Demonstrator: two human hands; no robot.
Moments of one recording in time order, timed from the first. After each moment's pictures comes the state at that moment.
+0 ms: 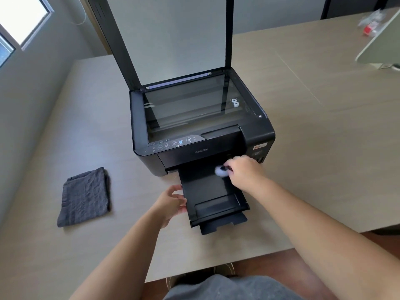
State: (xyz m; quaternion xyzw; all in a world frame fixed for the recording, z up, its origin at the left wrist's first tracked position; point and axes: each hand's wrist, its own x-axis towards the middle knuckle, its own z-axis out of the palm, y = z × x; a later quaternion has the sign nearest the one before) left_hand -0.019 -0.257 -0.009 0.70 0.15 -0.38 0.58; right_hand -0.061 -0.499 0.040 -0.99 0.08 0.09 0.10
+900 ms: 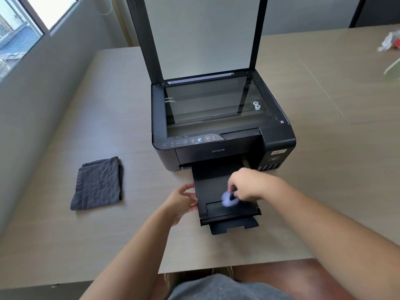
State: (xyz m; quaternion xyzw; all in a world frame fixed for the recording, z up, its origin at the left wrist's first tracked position) left_hand -0.027 -0.253 -0.004 0.68 0.15 -0.39 0.60; right_hand -0.056 -0.468 0.077 -0.95 -0.05 0.31 0.07
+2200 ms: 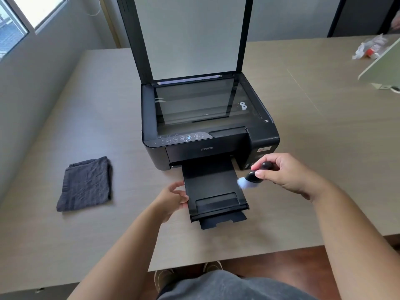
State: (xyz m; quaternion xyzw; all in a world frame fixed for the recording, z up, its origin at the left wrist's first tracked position) left_hand -0.028 -0.252 -0.008 0.68 0.13 -0.38 0.61; right_hand -0.123 -0.535 0.132 -0.85 0.15 0.09 0.49
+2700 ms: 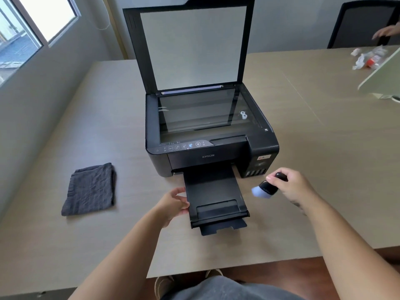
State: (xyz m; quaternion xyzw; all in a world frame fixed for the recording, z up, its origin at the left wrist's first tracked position) left_hand -0.025 -0.251 -0.006 0.71 0.12 -0.38 0.59; right_hand -0.131 -0.560 0.082 -0.83 0.30 0.00 0.47
